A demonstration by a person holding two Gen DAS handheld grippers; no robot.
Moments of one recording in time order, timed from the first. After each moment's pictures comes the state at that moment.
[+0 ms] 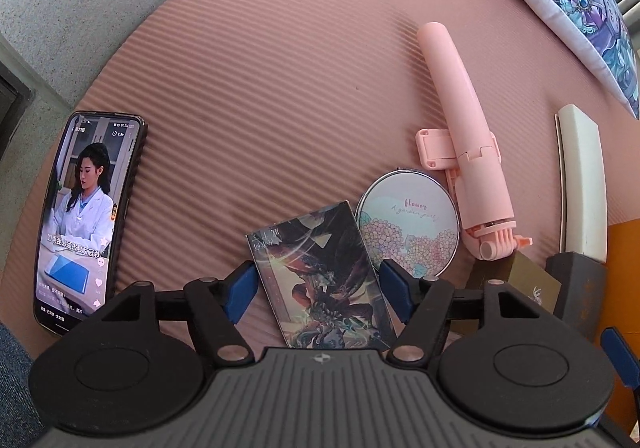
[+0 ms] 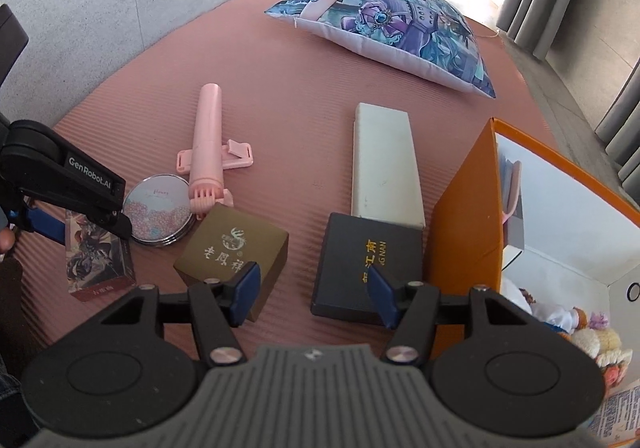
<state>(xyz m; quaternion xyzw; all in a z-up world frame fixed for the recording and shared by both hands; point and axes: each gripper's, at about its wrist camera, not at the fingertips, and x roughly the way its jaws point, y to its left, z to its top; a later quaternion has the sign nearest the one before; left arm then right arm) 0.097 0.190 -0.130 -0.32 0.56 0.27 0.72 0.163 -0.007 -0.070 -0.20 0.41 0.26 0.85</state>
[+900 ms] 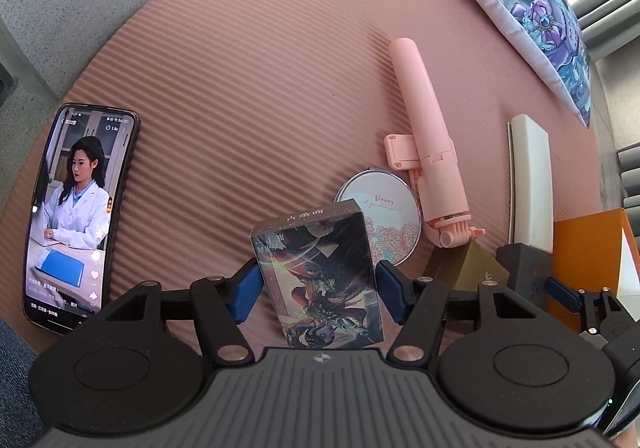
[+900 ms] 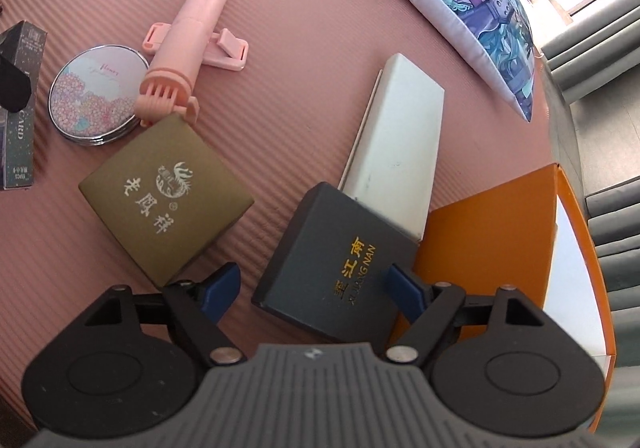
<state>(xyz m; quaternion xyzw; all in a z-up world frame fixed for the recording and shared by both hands) 0.063 0.205 -0.105 -0.38 0.53 0.20 0.73 0.194 0.036 -0.117 -0.41 0.43 0.23 0.77</state>
